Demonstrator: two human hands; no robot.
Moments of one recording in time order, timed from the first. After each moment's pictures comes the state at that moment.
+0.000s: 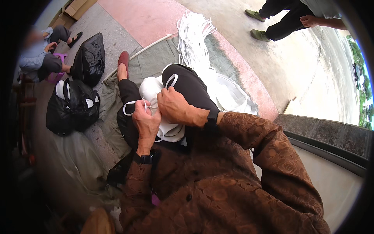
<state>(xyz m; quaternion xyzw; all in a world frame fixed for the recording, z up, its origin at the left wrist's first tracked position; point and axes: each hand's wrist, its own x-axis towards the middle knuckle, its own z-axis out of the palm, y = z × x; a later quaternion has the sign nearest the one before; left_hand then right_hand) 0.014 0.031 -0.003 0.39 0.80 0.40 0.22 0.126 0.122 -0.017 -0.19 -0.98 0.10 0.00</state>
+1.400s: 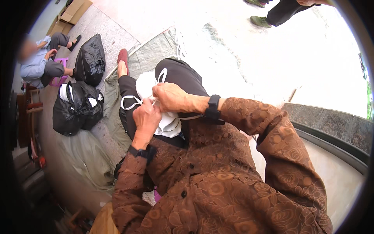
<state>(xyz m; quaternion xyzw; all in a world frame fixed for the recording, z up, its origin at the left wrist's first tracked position) 0.007 0.019 -0.030 0.62 0.77 0.14 0.02 0.140 0.132 -0.028 -0.24 -0.88 0.39 0.12</state>
